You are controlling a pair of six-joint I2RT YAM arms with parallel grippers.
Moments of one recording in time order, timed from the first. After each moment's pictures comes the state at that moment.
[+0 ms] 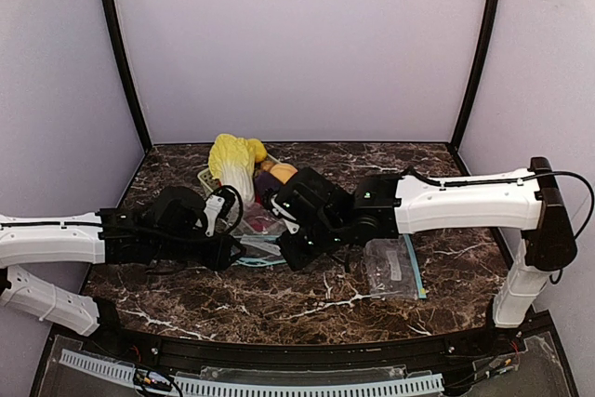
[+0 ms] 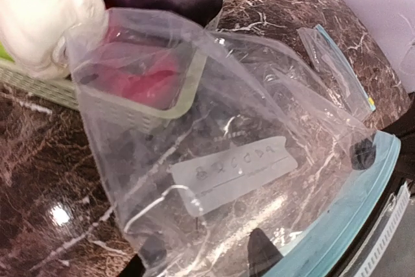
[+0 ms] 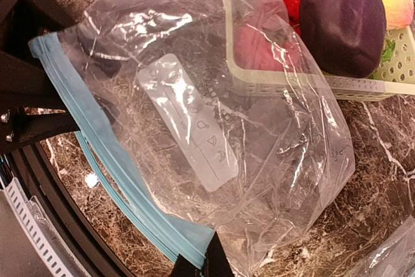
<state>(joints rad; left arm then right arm) -0.95 1.13 0.70 -0.33 -0.09 -0.49 1.24 1.77 1.45 -0.61 0.17 0.40</state>
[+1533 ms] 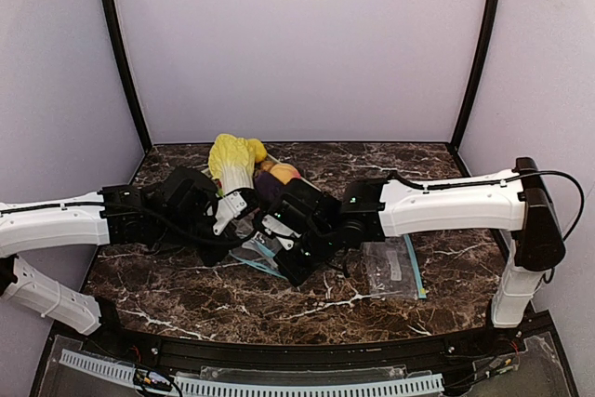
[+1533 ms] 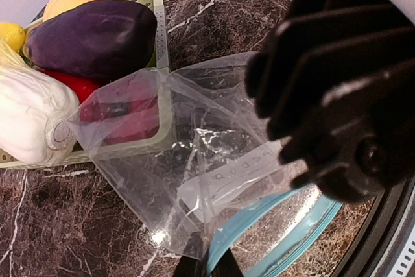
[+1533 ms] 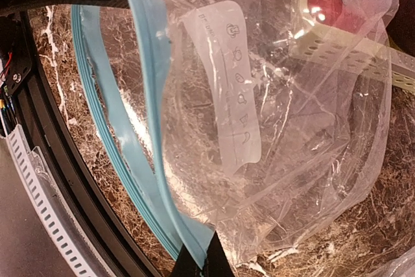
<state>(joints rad) -0.96 1.21 0.90 -0.55 -0.12 0.04 1.24 1.83 1.48 -0.68 0.00 0.31</state>
